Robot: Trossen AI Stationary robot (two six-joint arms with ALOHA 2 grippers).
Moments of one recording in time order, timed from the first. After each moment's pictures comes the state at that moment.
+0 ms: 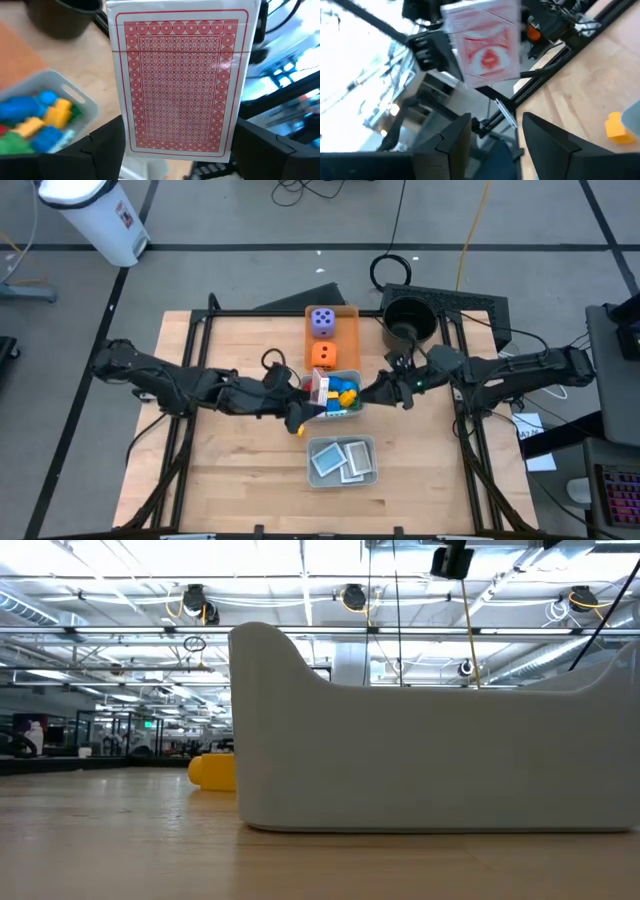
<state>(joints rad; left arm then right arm) -0.31 1.40 1.30 -0.25 -0.39 -0.94 0.04 1.04 0.76 0.28 -0.27 0.98</state>
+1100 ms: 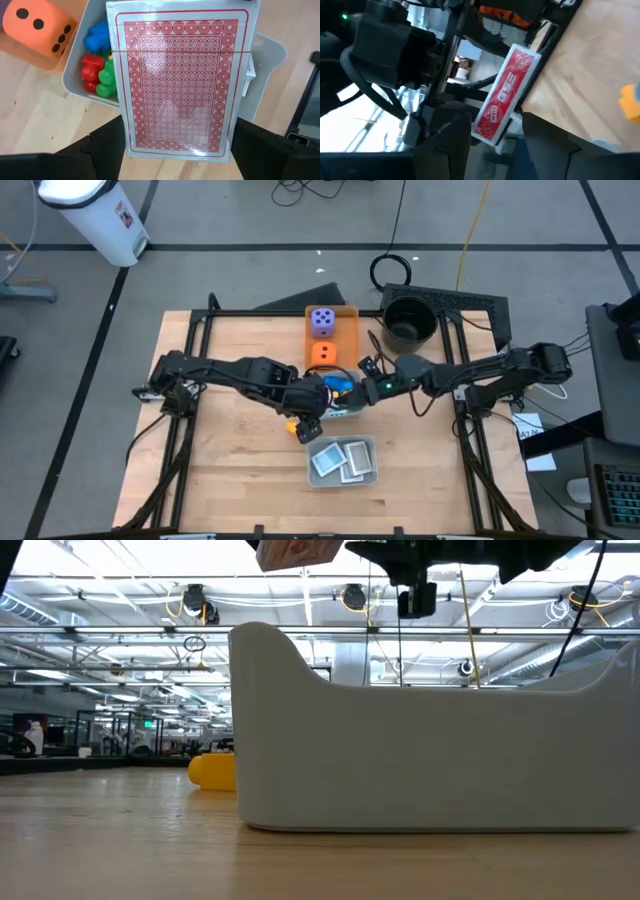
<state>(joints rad) -0.21 1.89 2.09 -1.40 -0.13 -0.65 0.02 1.32 0.76 0.55 -0.26 1.28</state>
